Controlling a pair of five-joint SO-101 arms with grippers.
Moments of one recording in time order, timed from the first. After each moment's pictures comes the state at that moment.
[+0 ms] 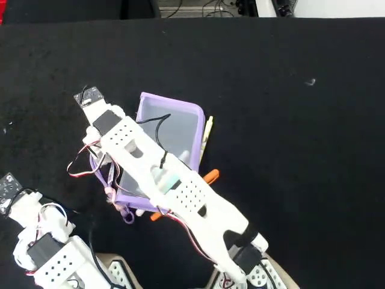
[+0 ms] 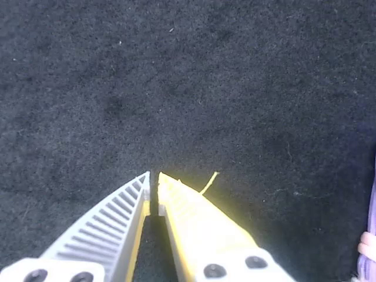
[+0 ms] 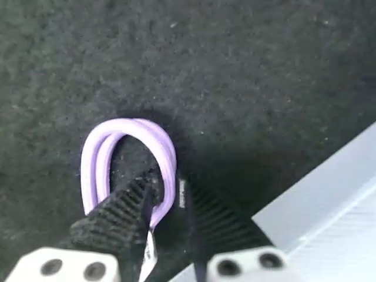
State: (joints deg) left arm -50.5 -104.0 96.1 72.7 -0.4; right arm -48.1 67.1 -67.8 91.6 -15.6
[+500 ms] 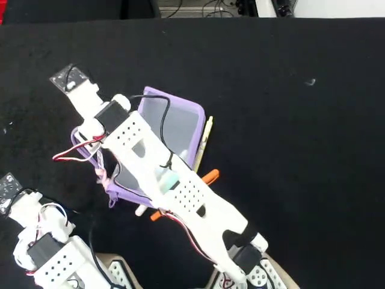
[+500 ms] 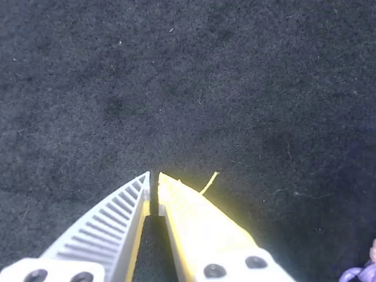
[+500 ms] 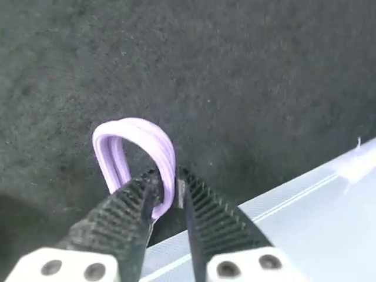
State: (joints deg) left arm -50.5 -104.0 96.1 72.7 -0.4; right arm -48.3 67.7 -92.6 99.1 -1.8
